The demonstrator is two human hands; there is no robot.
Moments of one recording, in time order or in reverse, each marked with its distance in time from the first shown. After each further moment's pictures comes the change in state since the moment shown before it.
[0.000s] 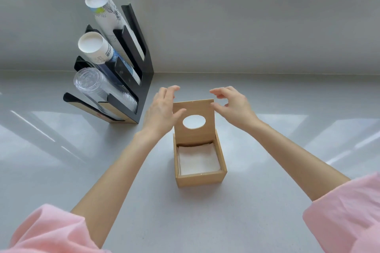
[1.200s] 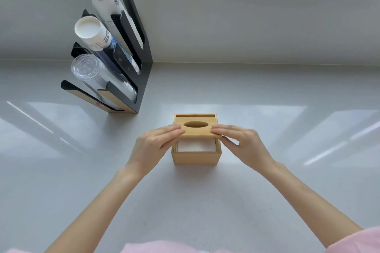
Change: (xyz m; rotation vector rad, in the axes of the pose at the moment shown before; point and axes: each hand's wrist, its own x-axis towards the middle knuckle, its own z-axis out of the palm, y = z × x) left_hand -0.083 -0.058 0.033 -0.152 0.116 0.389; right_hand -0.086 0.056 0.032 -0.066 0.061 -0.395
